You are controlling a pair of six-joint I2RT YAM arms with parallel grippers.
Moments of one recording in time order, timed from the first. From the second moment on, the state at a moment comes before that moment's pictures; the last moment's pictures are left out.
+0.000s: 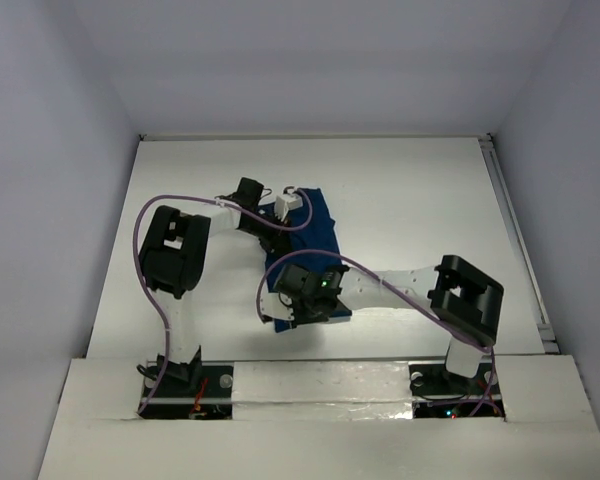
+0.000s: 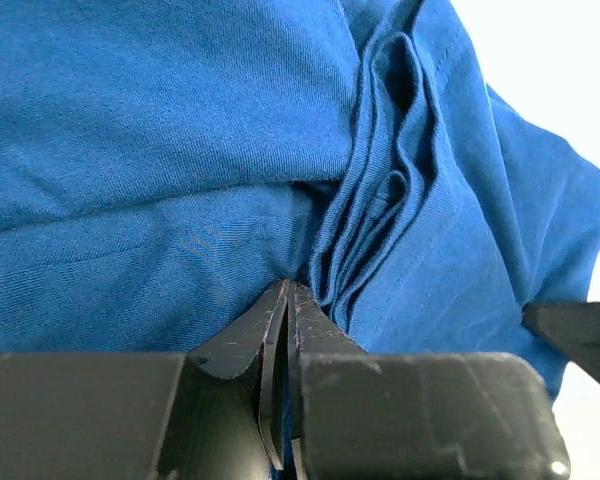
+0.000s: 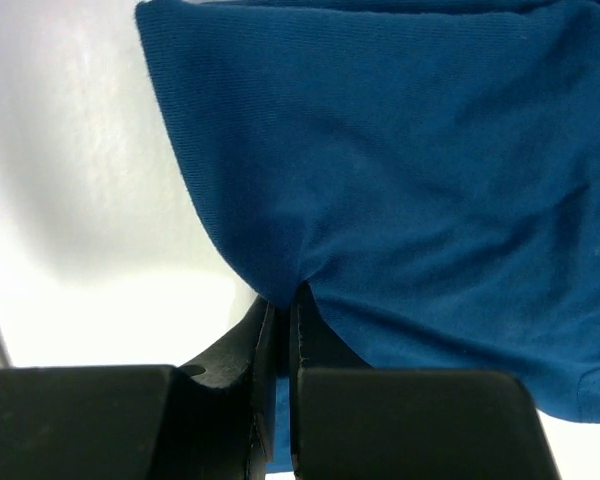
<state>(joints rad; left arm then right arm) -0.34 1.98 1.19 -0.38 0.83 0.32 1.17 1.79 1.16 -0.57 0.00 -0.58</state>
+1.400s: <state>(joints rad) -0.18 1.78 1.41 -0.59 0.72 0.38 1.17 1.71 1.43 -0.73 0.15 -0.60</state>
